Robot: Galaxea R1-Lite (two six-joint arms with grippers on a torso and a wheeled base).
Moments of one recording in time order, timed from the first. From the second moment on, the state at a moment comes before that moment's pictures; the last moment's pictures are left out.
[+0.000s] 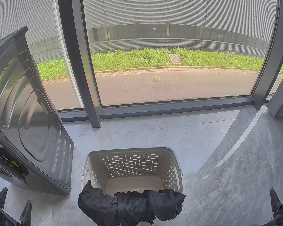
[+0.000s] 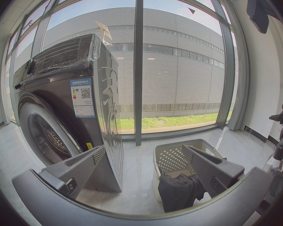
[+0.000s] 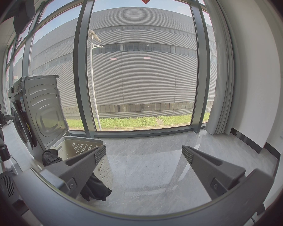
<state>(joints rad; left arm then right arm) 0.00 0.02 -0.02 0.00 -0.01 -0.01 0.00 0.02 -0.02 0.00 0.00 0.00</state>
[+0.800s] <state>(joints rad) 0.00 0.02 -0.02 0.00 -0.01 -0.01 0.00 0.02 -0.02 0.00 0.00 0.00</state>
